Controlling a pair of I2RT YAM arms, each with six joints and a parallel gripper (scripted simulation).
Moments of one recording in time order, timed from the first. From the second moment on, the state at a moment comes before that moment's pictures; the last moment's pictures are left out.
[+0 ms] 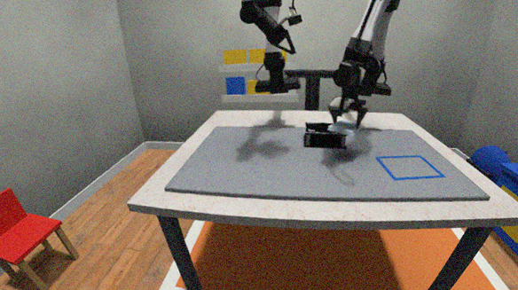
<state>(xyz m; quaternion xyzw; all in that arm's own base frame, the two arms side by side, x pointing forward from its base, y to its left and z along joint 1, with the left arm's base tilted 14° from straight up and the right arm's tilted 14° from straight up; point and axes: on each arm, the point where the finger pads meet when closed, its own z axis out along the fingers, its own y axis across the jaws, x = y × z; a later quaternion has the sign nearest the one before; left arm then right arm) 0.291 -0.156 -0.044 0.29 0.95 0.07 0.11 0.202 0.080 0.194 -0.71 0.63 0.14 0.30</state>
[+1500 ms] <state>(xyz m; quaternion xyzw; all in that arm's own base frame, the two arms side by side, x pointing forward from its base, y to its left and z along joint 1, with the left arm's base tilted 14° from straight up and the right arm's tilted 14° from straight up) 0.192 -0.201 -0.084 0.72 0.69 0.11 0.02 0.160 0.070 0.198 -0.71 0.63 0.13 0.28</state>
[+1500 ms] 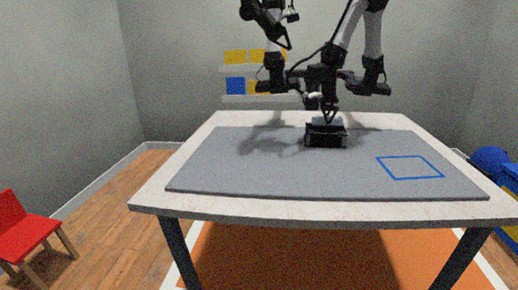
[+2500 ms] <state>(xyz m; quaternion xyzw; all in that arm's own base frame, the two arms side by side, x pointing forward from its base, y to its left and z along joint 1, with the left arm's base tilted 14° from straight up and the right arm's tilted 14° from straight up) 0.202 -0.213 -0.089 0.72 0.68 0.11 0.05 0.160 0.070 0.198 -0.71 0.63 0.13 0.28</state>
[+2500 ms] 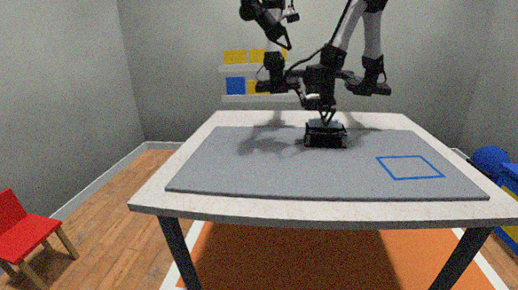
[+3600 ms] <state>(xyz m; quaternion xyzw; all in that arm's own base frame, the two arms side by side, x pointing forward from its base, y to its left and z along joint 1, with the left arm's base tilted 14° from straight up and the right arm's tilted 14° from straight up) 0.205 -0.211 -0.102 0.72 0.69 0.11 0.05 0.160 0.070 0.198 -0.71 0.63 0.13 0.28</state>
